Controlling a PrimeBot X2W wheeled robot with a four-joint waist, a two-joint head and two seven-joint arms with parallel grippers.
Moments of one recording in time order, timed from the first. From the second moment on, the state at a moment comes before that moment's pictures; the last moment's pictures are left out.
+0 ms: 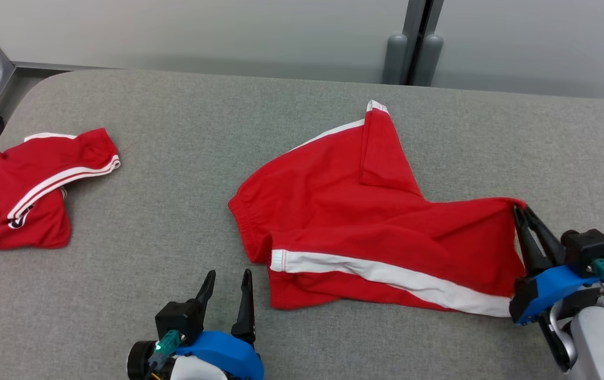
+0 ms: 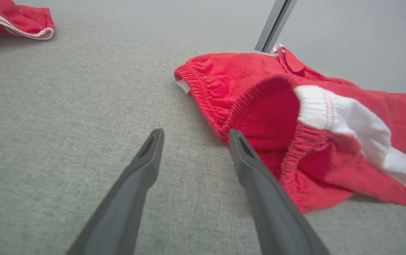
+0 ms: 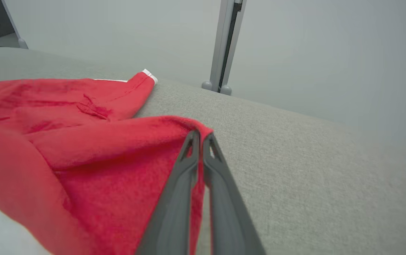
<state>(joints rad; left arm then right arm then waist) -0.17 0.05 -0.41 0.51 -0.44 0.07 -0.26 -0.33 -0.23 0.05 0.52 0.09 0.13 -0.26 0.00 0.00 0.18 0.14</state>
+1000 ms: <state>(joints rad) -0.06 0.05 -0.29 0.46 -0.31 0.09 -0.26 -0.08 -0.06 -0.05 0.40 0.04 0.13 -0.26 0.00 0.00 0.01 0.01</state>
